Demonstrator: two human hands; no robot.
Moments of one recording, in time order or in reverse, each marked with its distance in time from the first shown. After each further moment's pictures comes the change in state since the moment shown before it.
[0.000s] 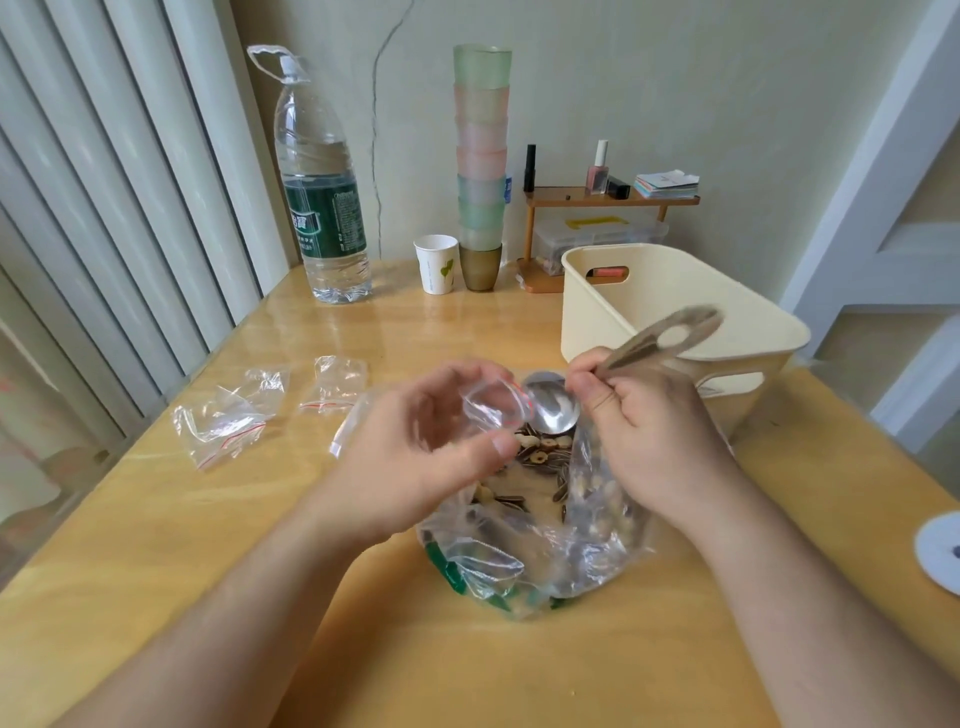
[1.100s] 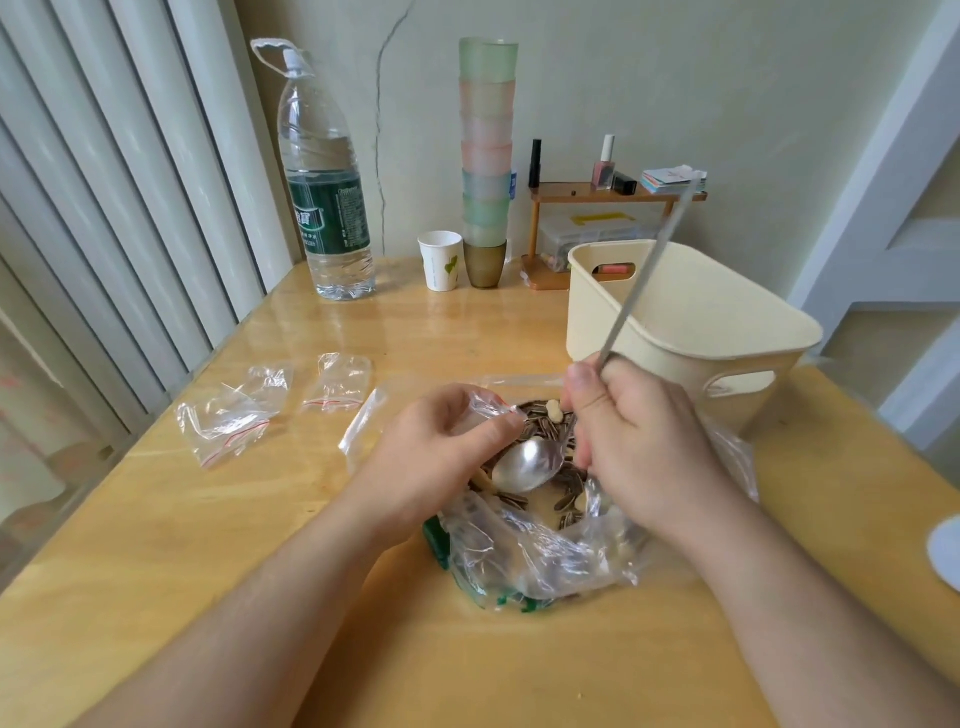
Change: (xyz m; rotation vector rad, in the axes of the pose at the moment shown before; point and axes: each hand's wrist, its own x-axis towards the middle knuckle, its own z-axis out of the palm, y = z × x) left_hand 0.014 -0.014 0.015 0.235 0.131 -0.315; right_hand -0.010 -0.032 0.002 0.140 -0.031 0.192
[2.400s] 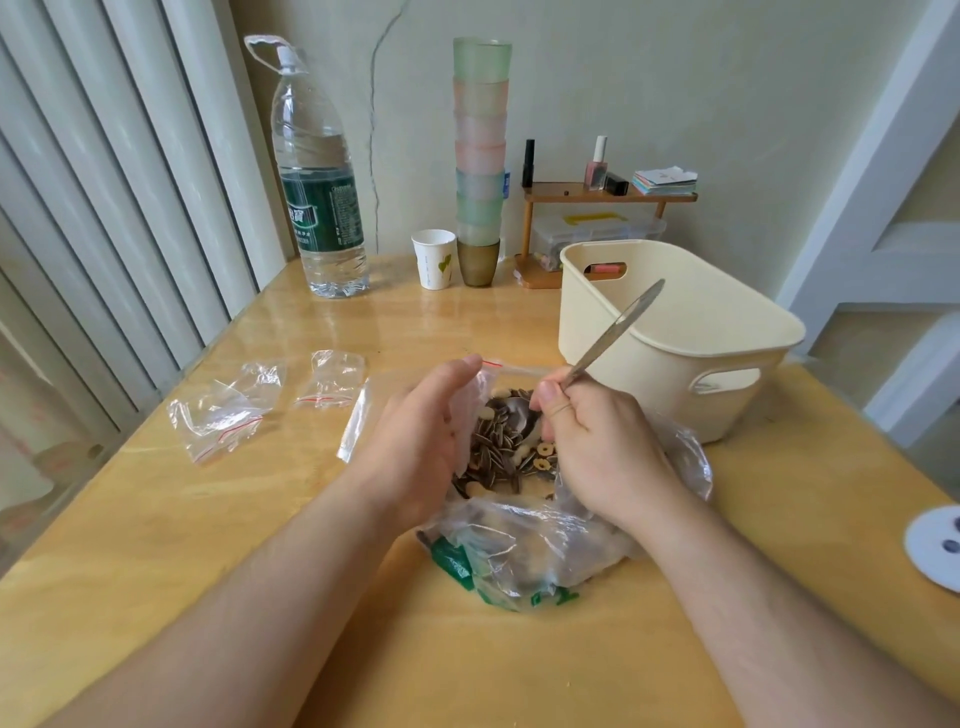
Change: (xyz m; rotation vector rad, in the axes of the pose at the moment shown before) left_hand 0.007 0.010 0.008 -0.686 -0.068 -0.192; right_hand 0.010 0.016 0.023 -0.099 -0.099 0.043
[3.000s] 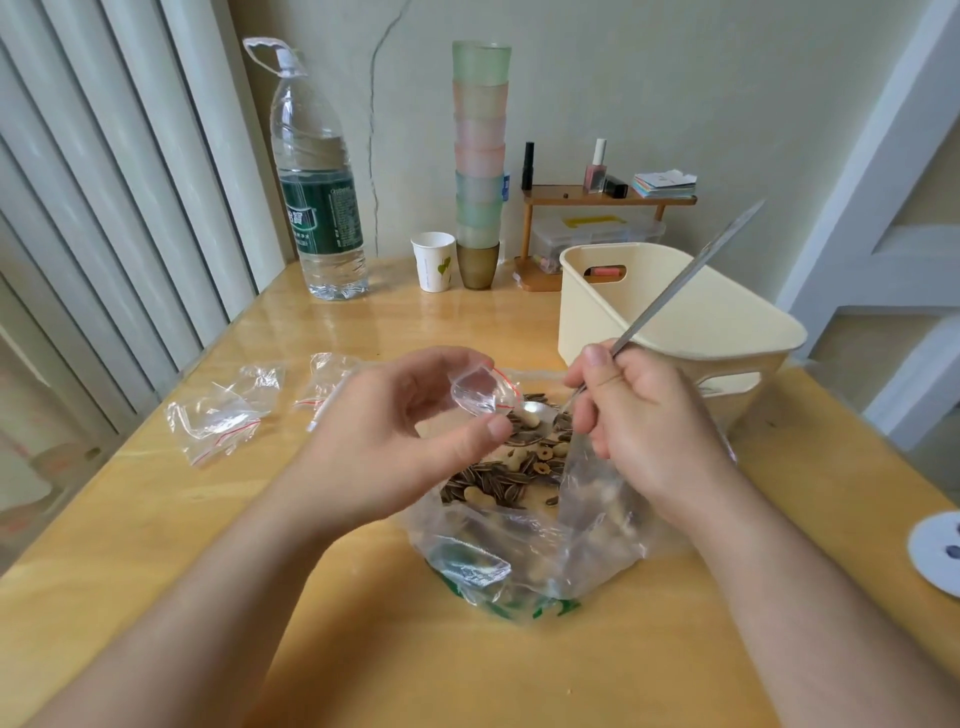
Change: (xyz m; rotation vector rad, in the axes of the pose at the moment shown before) left_hand -0.030 0.027 -0.028 0.650 -0.107 0.470; right_hand 0.003 0.003 -0.023 0.379 0.109 0.033
